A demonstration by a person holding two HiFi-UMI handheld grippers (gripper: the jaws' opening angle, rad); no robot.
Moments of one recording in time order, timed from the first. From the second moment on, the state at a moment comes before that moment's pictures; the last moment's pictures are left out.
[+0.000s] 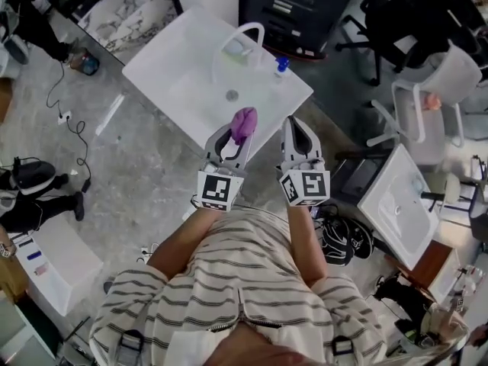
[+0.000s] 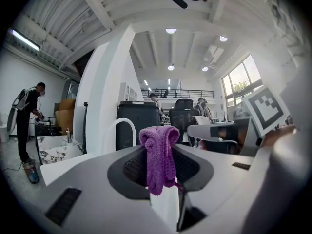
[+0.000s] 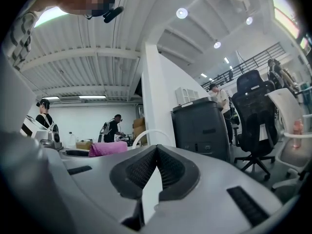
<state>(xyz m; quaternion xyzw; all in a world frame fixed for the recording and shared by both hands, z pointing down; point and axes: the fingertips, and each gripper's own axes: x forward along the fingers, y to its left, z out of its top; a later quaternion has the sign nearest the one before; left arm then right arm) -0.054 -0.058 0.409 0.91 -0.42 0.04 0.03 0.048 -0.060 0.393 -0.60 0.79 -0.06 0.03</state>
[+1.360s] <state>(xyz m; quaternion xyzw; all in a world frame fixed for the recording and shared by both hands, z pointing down) 0.016 -0.211 0.498 0.88 -0.47 0.08 0.07 0.103 -0.243 0.537 -0.59 0.80 -0.11 -0.05</state>
